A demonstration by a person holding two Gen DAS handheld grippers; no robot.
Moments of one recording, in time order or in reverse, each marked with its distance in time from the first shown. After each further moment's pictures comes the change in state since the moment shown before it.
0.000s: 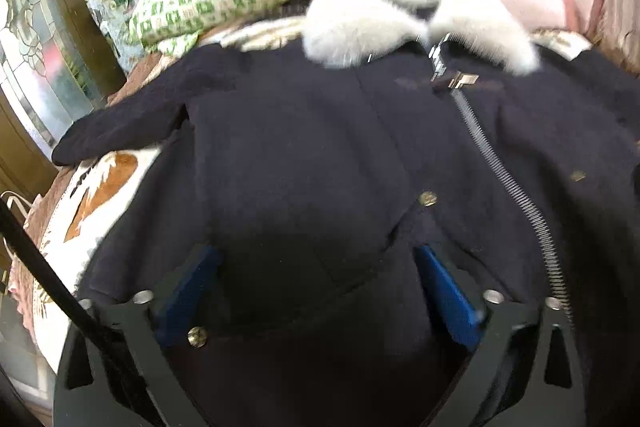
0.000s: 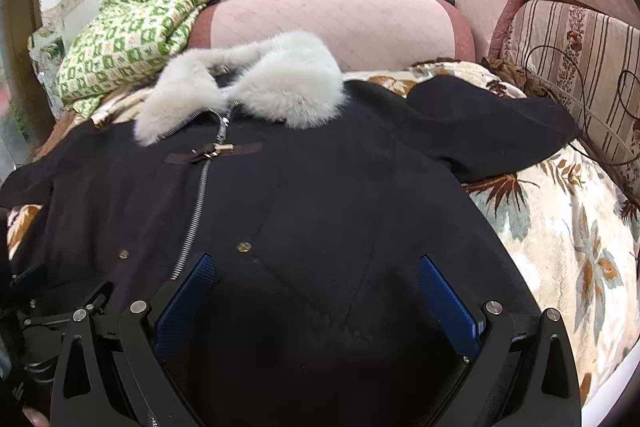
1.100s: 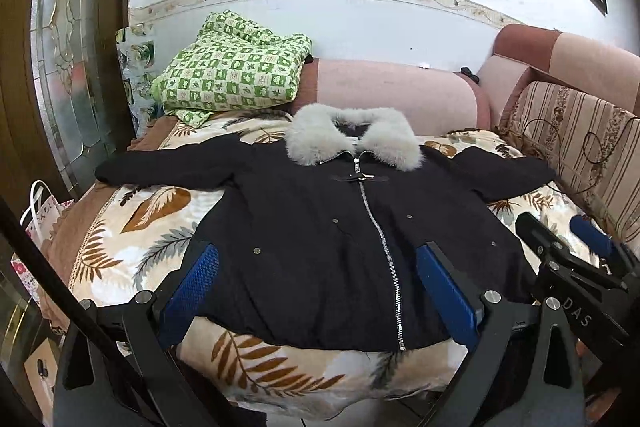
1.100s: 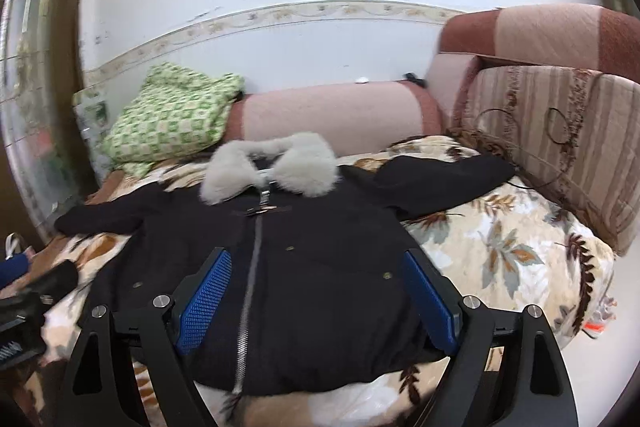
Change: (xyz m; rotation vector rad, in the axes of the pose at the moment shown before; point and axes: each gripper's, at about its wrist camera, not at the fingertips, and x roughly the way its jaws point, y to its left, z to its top) left arm -0.260 0.039 -0.062 -0.076 -0.284 -0.174; right arm -0.216 0.015 -0.052 -0.006 -0.284 0.020
